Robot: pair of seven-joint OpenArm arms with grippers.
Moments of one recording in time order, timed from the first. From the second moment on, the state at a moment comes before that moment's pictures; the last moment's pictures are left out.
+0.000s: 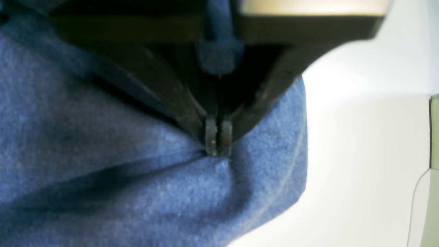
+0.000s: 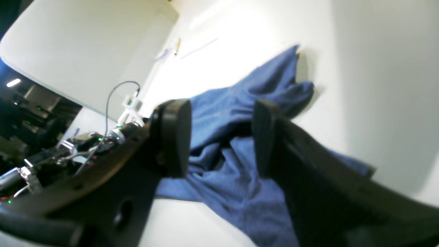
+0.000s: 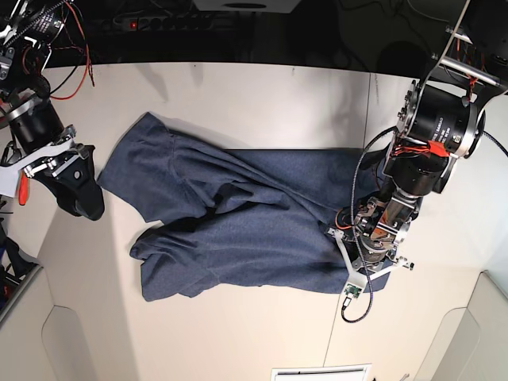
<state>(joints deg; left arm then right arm) -36.8 -9.4 22.0 19.3 1.7 5.0 3.0 -14.9 3.0 30.9 107.9 56.3 30.5 -47.4</state>
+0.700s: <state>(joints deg) -36.2 -7.6 22.0 19.4 1.8 1.3 1.2 7.2 -0.3 4.4 68.3 22.9 21.4 -34.3</state>
